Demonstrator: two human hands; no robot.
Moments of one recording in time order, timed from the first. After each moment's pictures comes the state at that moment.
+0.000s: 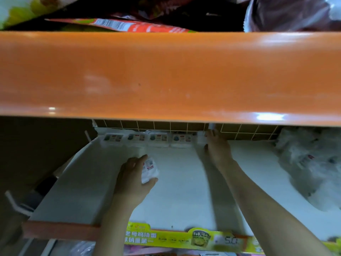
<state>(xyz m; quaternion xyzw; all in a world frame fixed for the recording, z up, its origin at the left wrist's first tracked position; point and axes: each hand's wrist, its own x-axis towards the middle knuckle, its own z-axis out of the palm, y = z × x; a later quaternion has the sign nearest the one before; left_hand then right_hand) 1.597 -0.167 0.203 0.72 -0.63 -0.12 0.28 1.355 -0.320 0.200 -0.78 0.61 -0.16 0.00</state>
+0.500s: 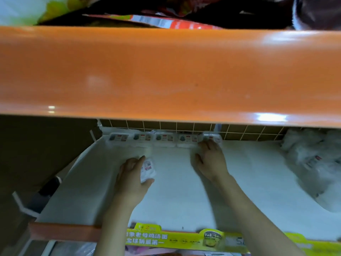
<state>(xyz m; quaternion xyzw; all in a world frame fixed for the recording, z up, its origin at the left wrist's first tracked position) 1.624 -0.170 0.190 0.74 -0.61 -0.11 0.26 1.390 -0.283 0.185 -0.81 0.55 -0.21 -0.01</state>
